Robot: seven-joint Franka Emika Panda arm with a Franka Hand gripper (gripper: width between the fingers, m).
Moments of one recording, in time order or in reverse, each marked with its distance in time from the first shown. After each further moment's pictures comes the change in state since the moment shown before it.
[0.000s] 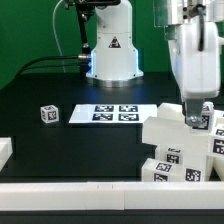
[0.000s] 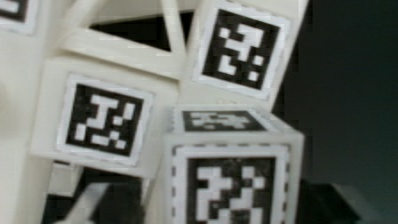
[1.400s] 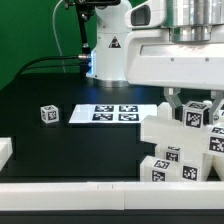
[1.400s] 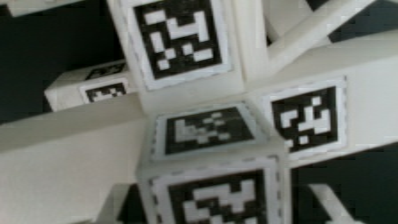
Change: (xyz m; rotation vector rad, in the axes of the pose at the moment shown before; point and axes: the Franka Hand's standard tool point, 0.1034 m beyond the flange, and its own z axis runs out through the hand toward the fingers) arm 0.001 -0.004 0.004 -0.014 0.018 -0.833
